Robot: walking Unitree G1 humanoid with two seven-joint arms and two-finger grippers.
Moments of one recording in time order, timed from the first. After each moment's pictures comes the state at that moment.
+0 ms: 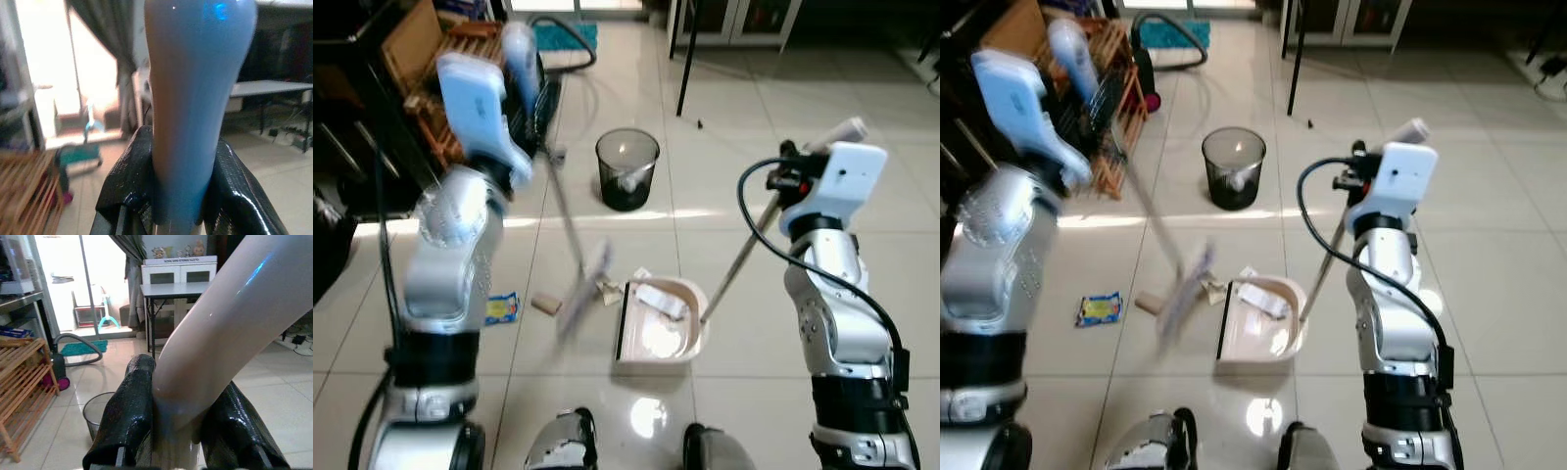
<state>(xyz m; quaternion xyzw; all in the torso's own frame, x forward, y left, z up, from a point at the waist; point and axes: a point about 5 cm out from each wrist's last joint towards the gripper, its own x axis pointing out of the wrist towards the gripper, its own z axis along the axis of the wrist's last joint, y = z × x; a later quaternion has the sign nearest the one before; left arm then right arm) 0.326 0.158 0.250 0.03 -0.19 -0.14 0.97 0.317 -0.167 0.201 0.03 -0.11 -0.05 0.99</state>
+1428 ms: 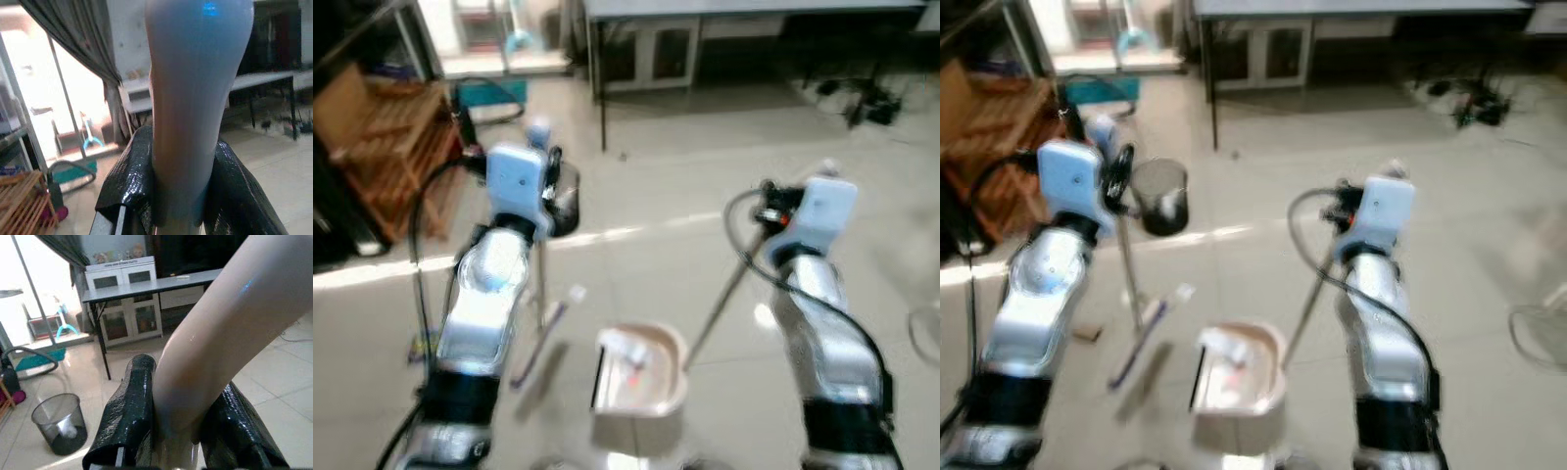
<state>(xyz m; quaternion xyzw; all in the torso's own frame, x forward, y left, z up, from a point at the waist) 0.318 0.138 0.201 0.09 -0.16 -0.09 0.98 0.308 -0.169 0.166 0.05 -0.04 -0.08 0.99</state>
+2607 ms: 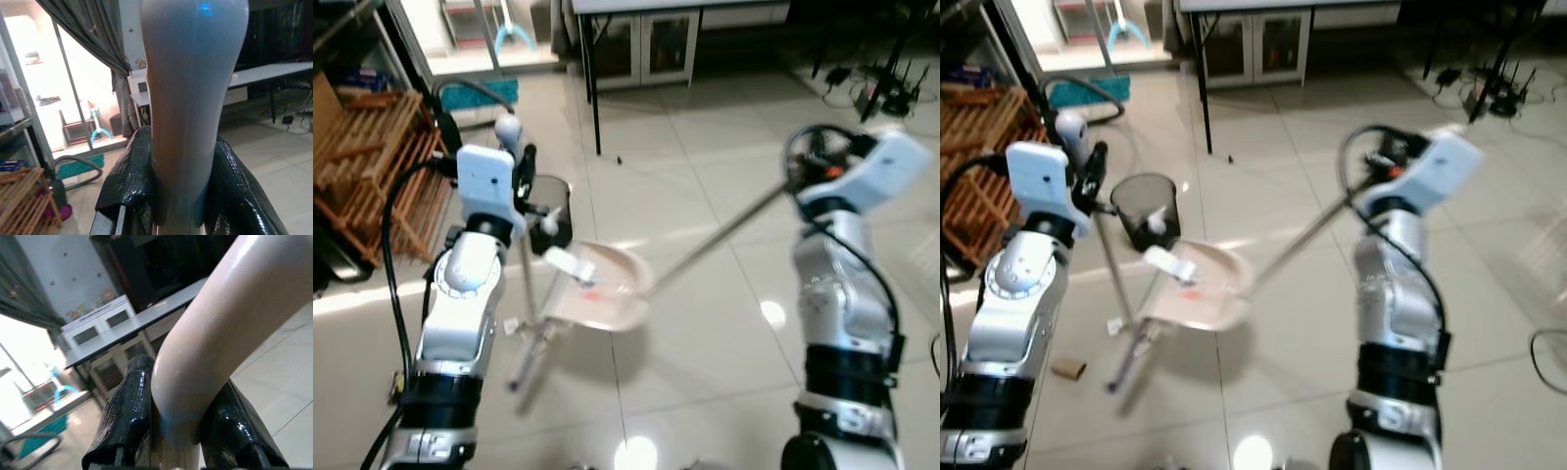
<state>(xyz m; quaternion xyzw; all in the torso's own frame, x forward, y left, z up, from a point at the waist) 0.316 0.172 0.197 0.09 -0.16 -0.04 0.98 0.332 -0.193 0.213 0.20 -0.13 -0.13 0.96</state>
